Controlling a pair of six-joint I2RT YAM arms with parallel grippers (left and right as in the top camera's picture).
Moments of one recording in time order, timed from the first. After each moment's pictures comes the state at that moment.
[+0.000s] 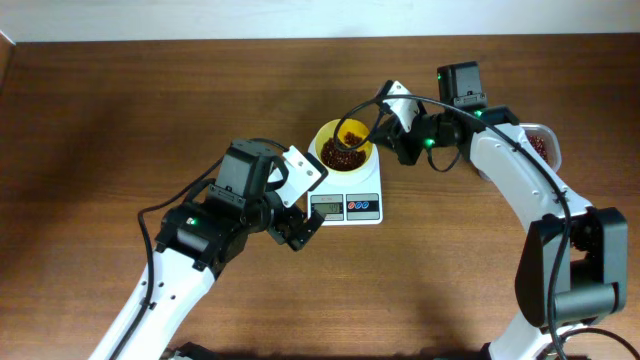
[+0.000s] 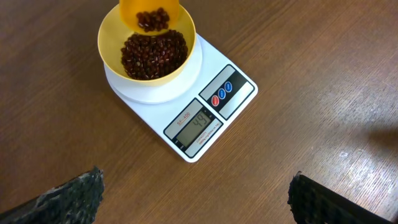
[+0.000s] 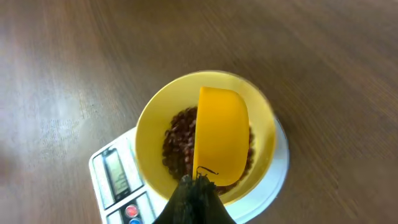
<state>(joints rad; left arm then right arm) -0.43 1.20 1.06 -0.76 0.23 0.31 0.17 1.87 1.39 -0.55 -0.77 -0.61</state>
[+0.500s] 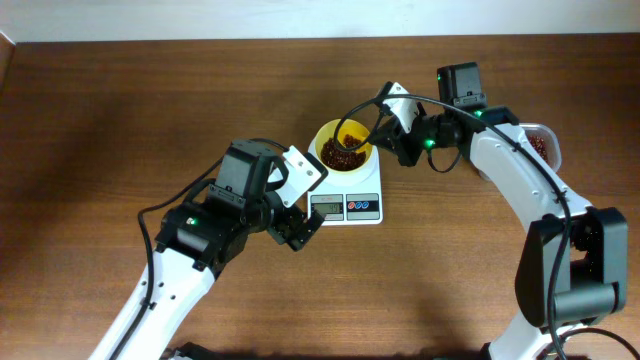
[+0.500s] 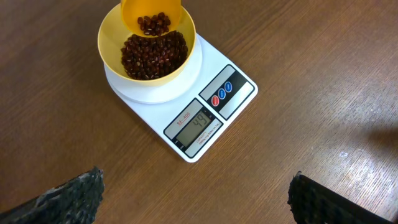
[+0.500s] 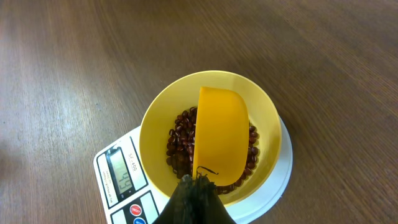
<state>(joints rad) -0.43 1.20 1.06 -0.76 0.23 0.31 0.17 1.87 1.39 -0.54 -0.78 -0.61</state>
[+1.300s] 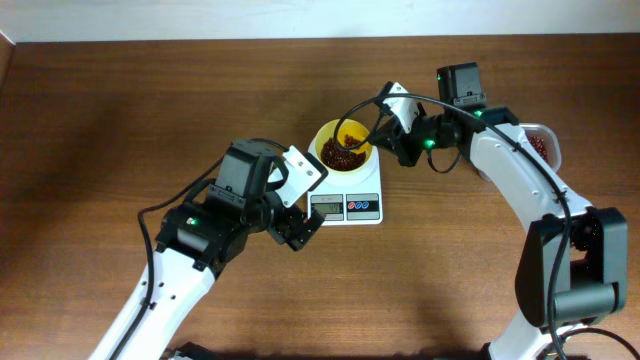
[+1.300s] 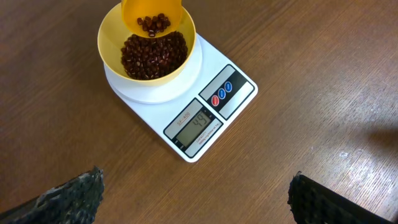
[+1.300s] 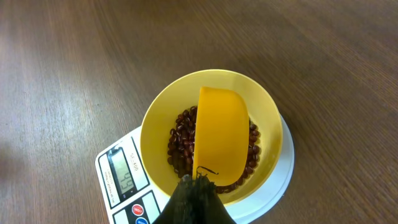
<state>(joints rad) -0.43 1.20 1.06 -0.76 0.23 0.31 0.17 1.87 1.39 -0.55 -0.78 -0.60</state>
